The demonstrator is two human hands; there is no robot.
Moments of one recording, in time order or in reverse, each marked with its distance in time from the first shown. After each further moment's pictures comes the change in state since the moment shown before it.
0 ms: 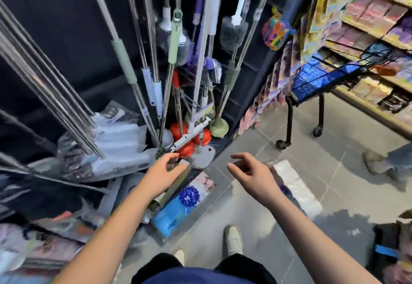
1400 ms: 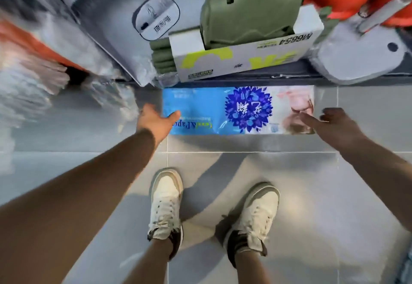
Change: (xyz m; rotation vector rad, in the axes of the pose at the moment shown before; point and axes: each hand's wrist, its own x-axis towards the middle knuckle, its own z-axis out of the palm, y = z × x) left_hand 0.166 -0.545 0.297 -0.278 0.723 -0.968; right_hand 0.350 0.480 0.364 -0.457 -0.551 0.222
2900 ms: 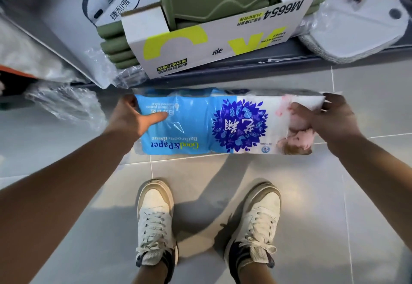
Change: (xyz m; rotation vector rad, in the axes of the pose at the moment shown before) left_hand 0.067 -0.018 0.023 -0.050 -0.134 0.172; right_hand 0.061 0.057 0.041 0.255 0.169 -0.019
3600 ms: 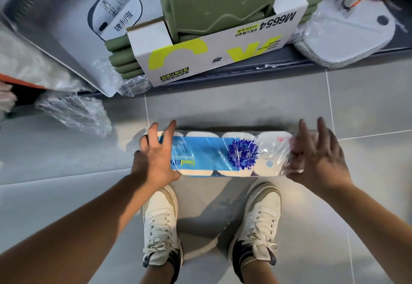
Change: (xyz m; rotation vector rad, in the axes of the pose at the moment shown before) left_hand -0.092 -0.003 0.034 0.932 -0.120 0.285; right_hand -0.088 0.044 0.002 -0.856 -0.103 -0.370
